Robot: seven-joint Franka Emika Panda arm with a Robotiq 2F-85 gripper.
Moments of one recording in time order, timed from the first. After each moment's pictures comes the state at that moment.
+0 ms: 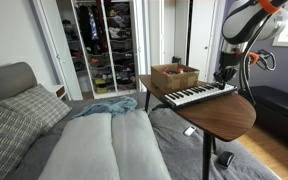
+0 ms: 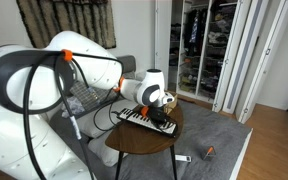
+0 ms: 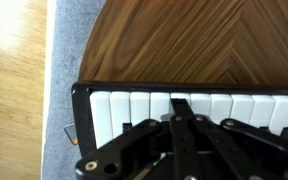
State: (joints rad) arm -0.06 -0.25 -0.06 -2.48 -0.07 2.37 -0.19
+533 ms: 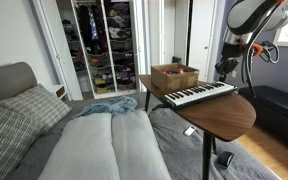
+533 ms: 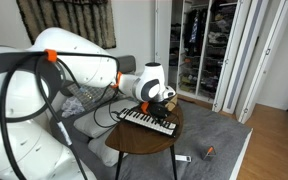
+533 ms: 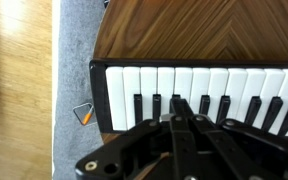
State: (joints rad) arm -0.06 -0.32 -0.07 -2.48 -0.07 2.37 -0.19
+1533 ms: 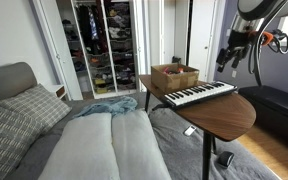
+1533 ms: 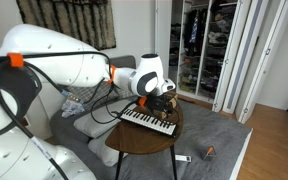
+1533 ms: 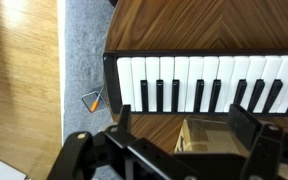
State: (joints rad) arm -0.07 -0.44 -0.08 -2.49 -0.07 2.32 -0.18
